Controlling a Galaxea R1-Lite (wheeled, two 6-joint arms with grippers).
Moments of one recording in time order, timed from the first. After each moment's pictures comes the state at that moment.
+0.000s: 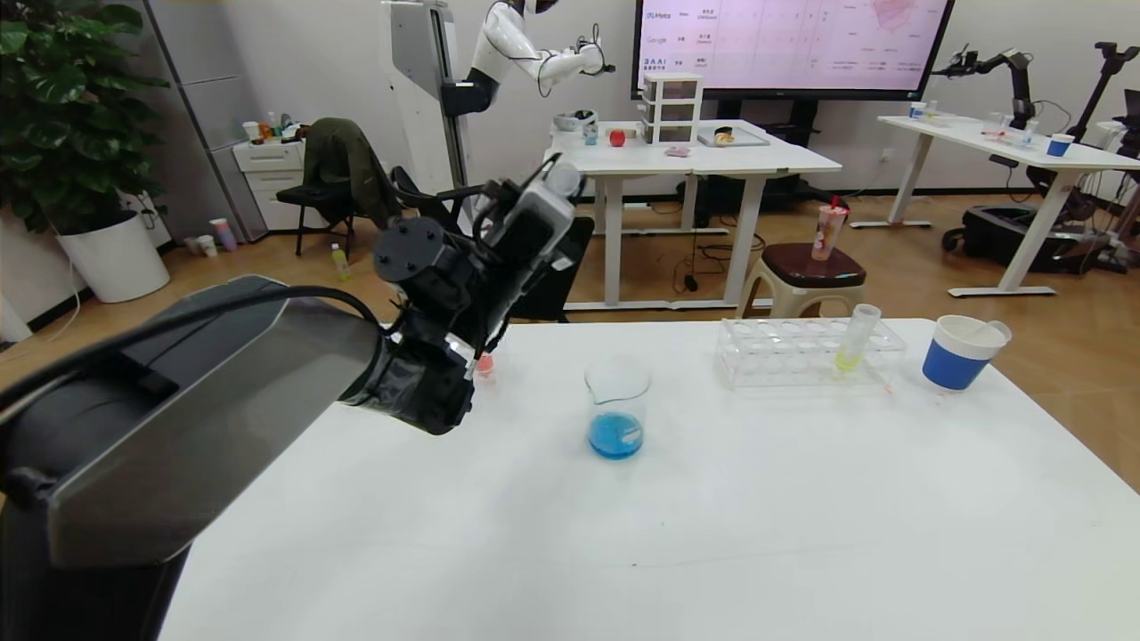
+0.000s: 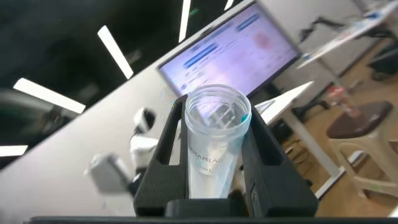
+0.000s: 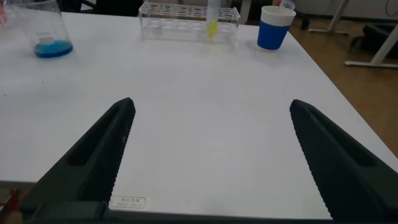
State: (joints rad) left arm -0.46 2.32 -1.45 -1.51 -0.11 0.73; right arm -0.01 0.00 0.00 0.00 0.01 -0.03
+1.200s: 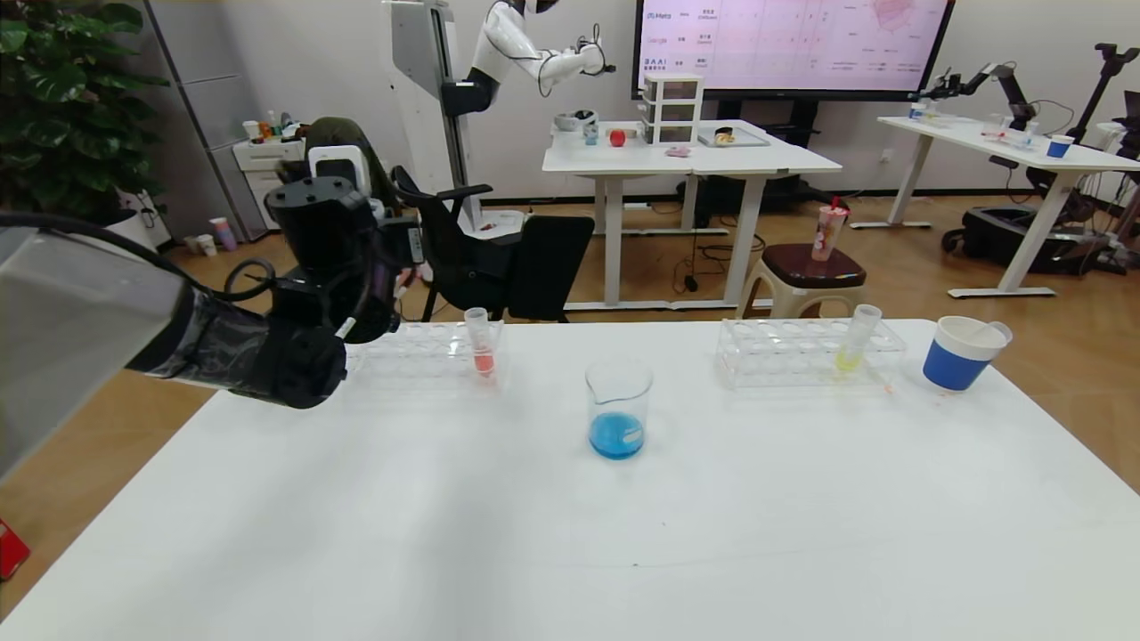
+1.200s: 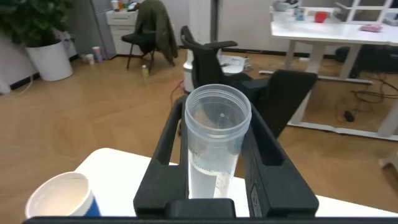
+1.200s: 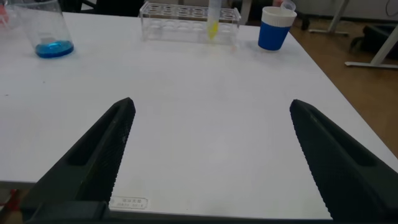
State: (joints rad) left arm -0.27 2.08 -1.24 -1.00 0.57 0.08; right arm -0.01 0.00 0.00 0.00 0.01 -0.03
